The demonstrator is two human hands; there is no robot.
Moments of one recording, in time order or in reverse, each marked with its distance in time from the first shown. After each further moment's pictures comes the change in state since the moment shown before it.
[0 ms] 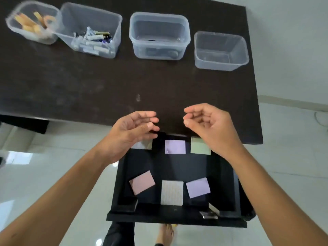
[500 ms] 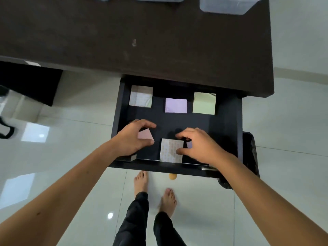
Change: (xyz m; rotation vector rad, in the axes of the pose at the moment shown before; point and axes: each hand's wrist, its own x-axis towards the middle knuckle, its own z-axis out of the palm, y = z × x) left_hand -0.062 -0.127 0.008 0.911 -0.007 -0.229; right_hand -0.105 0.134 0.060 -0.548 -0.505 0.174
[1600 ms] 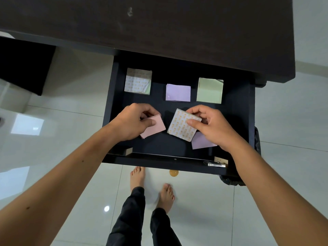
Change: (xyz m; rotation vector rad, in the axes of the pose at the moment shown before) left_hand 0.032 -0.001 0.006 -0.014 0.077 0.051; right_hand 0.020 0.029 -0.006 0.627 0.193 0.056
